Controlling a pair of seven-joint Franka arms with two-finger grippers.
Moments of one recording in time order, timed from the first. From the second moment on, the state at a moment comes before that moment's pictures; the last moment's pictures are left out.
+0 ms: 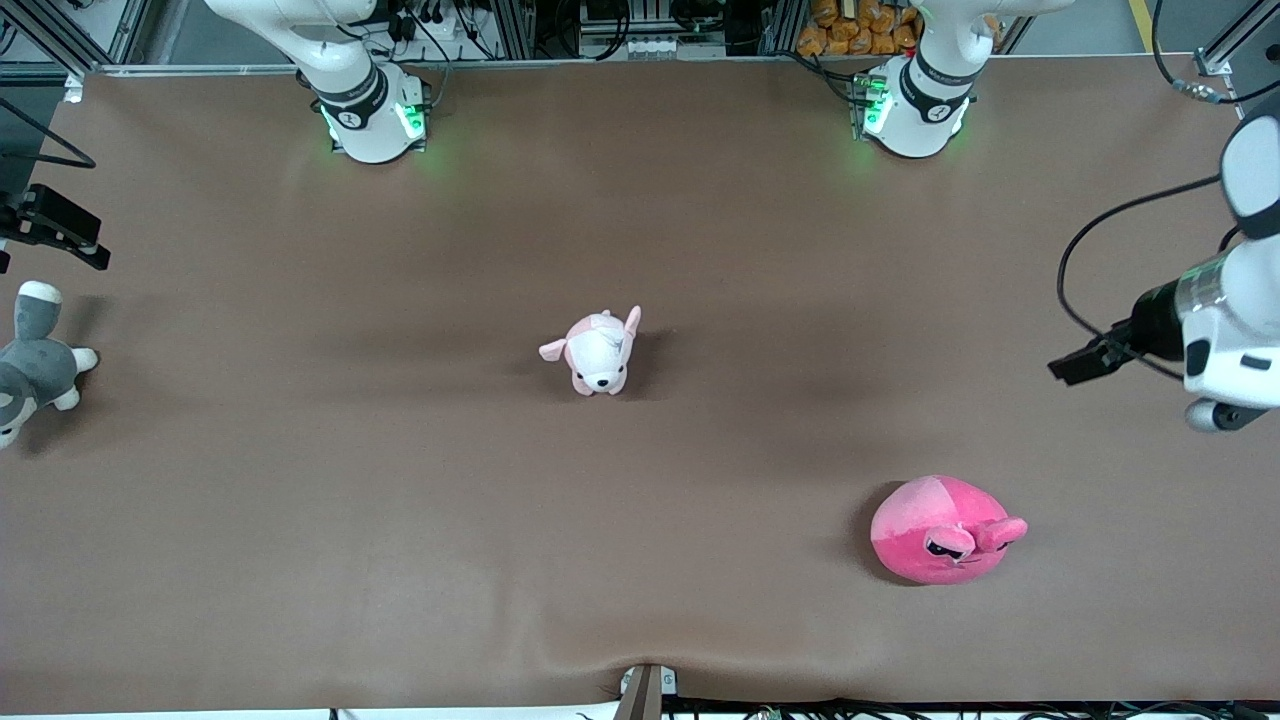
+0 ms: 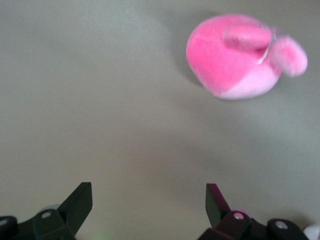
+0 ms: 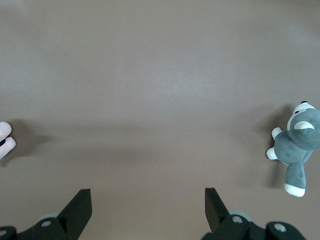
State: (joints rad) left arm -0.05 0.28 0.01 -1.46 0.00 1.64 -0.65; right arm -0.03 0.01 -0.03 -1.46 -0.04 1.51 -0.11
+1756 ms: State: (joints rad) left arm -0.08 0.63 0.01 -1.45 0.00 2.29 -1.65; right arm -0.11 0.25 -0.04 -1.47 -0.08 1.53 -0.05
